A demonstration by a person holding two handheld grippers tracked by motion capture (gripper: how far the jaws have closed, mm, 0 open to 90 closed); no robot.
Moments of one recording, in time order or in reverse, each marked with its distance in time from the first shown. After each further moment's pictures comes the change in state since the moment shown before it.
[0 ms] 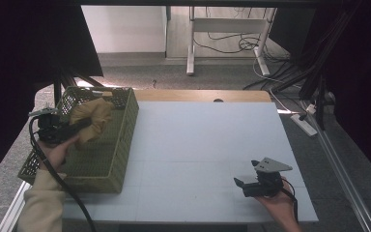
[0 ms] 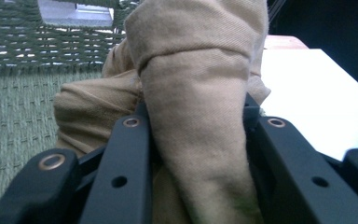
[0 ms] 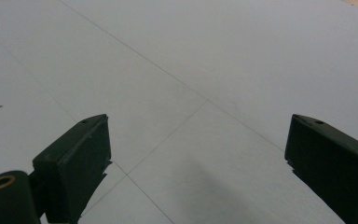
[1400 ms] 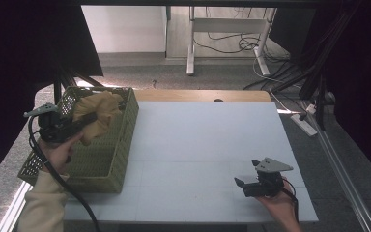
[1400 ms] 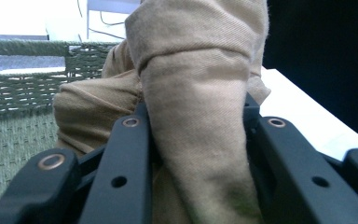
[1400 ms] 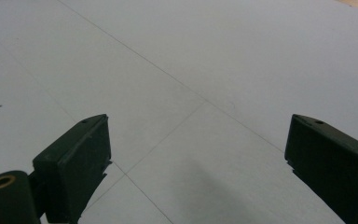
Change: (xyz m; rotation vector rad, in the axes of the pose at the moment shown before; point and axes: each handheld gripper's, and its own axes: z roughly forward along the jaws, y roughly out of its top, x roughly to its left) left arm -0.041 0.013 -0.015 -0.110 -0.097 0.069; right arm -0.001 0.000 -0.001 0.001 -0.001 -0.004
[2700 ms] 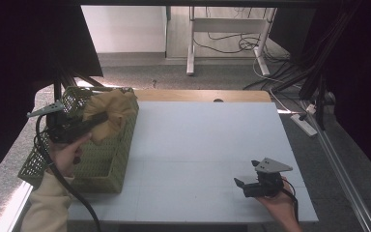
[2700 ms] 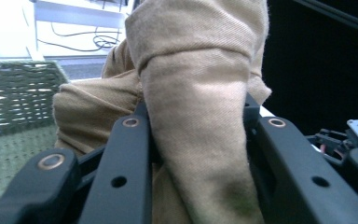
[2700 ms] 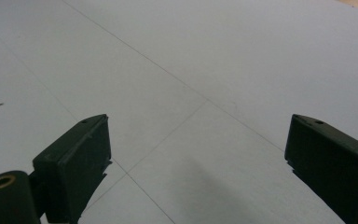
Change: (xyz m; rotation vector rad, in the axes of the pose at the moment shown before) left arm -0.032 0.008 0.005 -0.042 -0.169 0.010; right arm 0.001 0.000 0.000 -0.003 0.003 -0.005
